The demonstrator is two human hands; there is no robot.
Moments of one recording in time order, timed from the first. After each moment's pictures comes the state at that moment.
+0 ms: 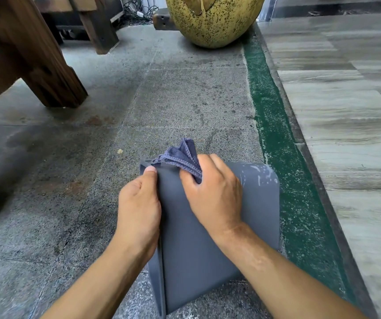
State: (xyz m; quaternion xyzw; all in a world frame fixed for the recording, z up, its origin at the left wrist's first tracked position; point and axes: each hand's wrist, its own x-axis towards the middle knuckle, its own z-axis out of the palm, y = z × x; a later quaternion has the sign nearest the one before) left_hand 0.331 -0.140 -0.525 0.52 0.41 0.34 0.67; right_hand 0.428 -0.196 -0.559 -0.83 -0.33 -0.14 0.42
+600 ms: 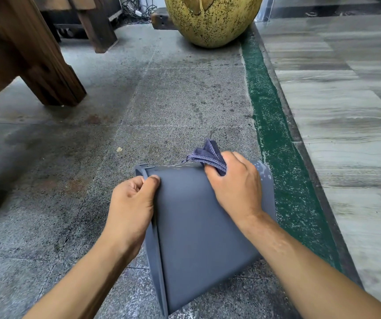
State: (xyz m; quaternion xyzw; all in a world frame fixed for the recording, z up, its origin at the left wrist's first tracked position) left_hand 0.306 -0.120 -0.543 0.61 0.39 0.29 0.62; right_hand 0.467 -0.220 -0.573 -0.87 -0.30 -0.07 0.38
